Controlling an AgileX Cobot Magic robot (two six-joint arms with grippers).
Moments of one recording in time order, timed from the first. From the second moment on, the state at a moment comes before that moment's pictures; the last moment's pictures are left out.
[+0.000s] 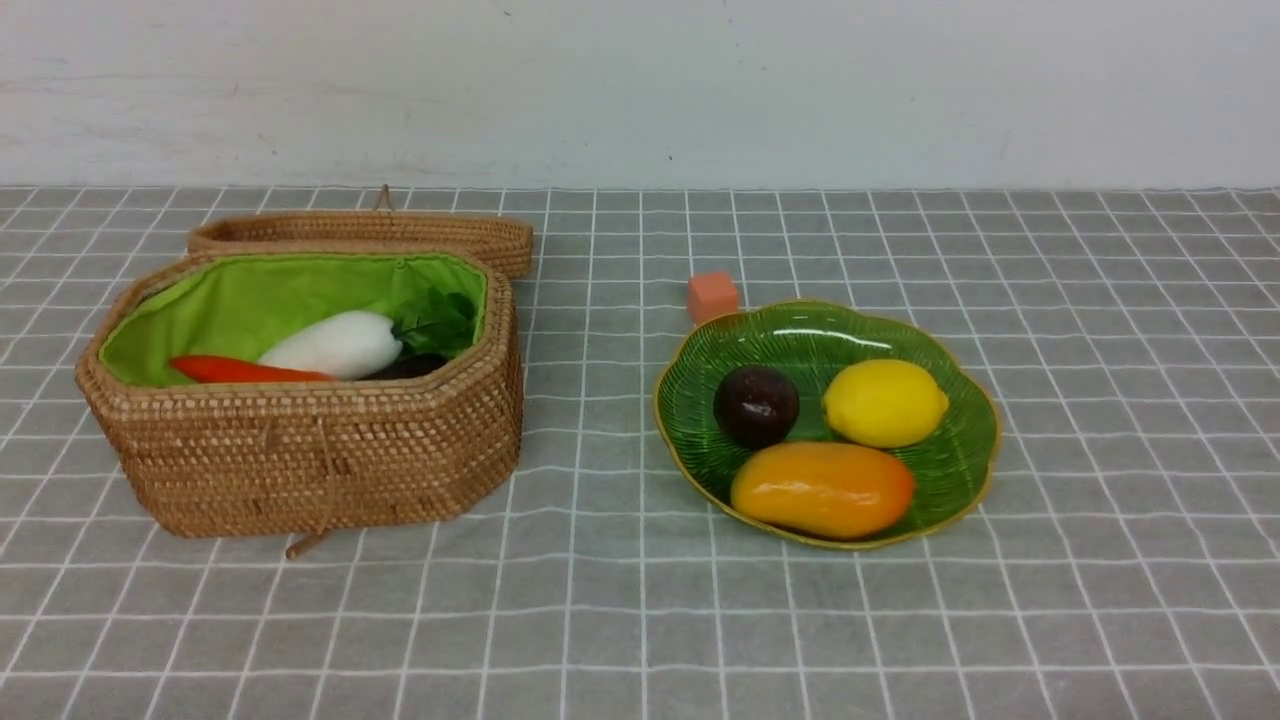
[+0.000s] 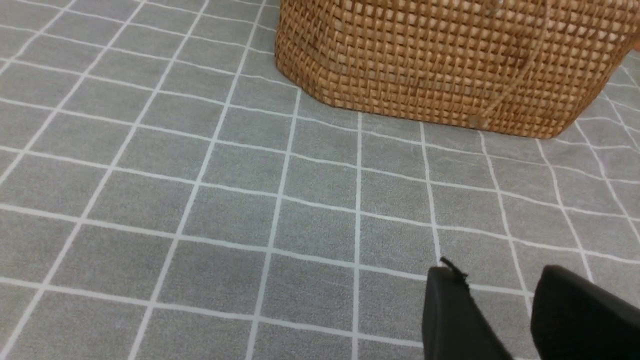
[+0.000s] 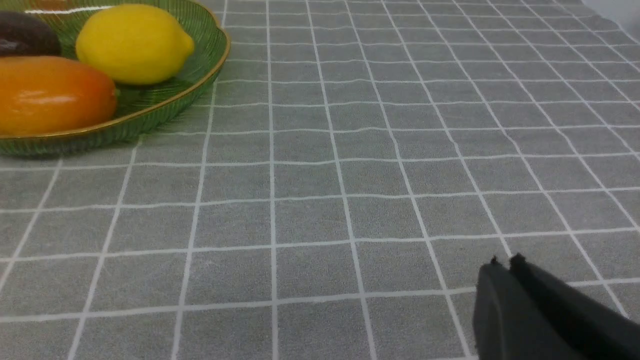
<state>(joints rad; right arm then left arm) -0.13 -0.01 0.02 0.03 0.38 -0.09 -0.01 -0.01 0.03 0.03 0.39 -0.26</state>
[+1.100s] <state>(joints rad) -0.14 -0.01 0.02 0.03 0.38 -0.09 -0.01 -0.01 0.03 0.03 0.39 -0.26</state>
